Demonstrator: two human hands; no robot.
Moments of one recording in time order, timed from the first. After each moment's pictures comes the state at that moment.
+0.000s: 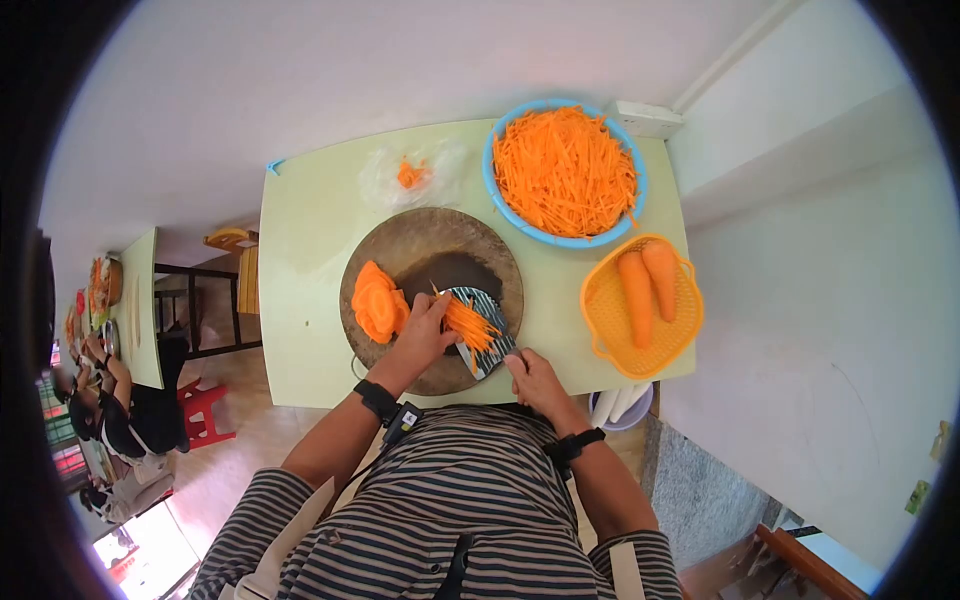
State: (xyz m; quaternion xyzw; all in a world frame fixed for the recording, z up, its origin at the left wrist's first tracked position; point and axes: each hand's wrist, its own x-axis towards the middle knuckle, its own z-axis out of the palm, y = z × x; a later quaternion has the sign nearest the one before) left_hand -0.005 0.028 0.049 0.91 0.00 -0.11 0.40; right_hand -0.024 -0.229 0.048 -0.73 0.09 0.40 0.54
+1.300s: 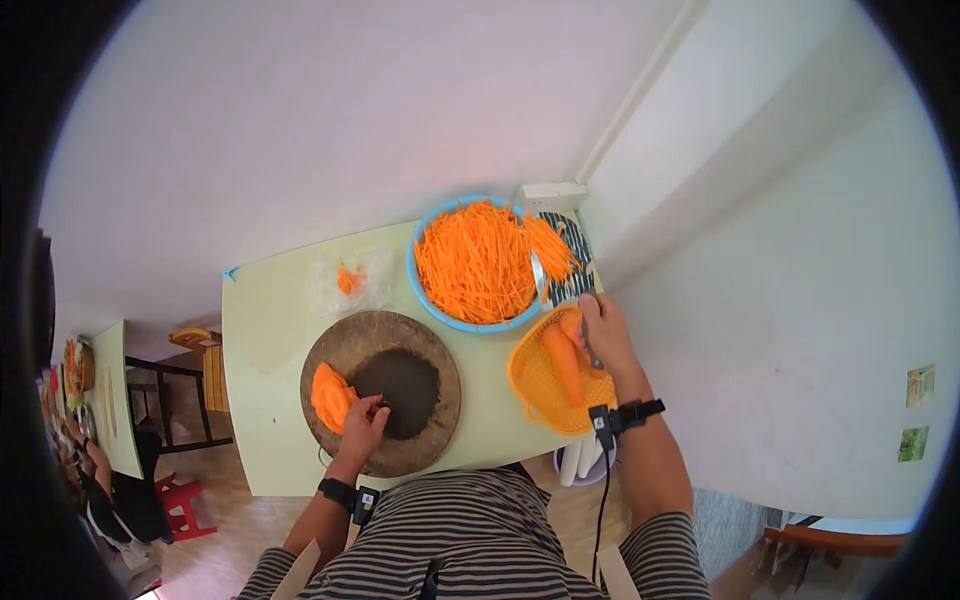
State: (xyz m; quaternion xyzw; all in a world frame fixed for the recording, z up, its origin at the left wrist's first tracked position) left_hand -0.022 0.044 0.033 0.87 0.11 -0.01 0.48; right_hand 0.165 -0.367 0.176 -0.81 0.16 0.09 0.55
